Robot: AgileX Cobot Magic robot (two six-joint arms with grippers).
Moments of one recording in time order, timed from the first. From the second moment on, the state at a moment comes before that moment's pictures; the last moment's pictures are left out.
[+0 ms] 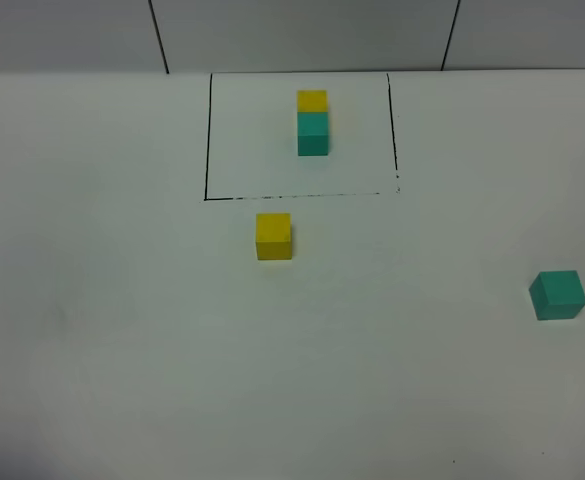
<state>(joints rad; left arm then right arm) -0.07 0.10 -0.52 -0.12 1.03 0.04 0.06 -0.01 -0.49 0.12 1.06 0.04</state>
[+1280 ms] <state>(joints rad) -0.01 -0.01 -0.50 -0.14 1.05 0.04 0.06 -0.01 -0.49 0.12 1.05 0.04</state>
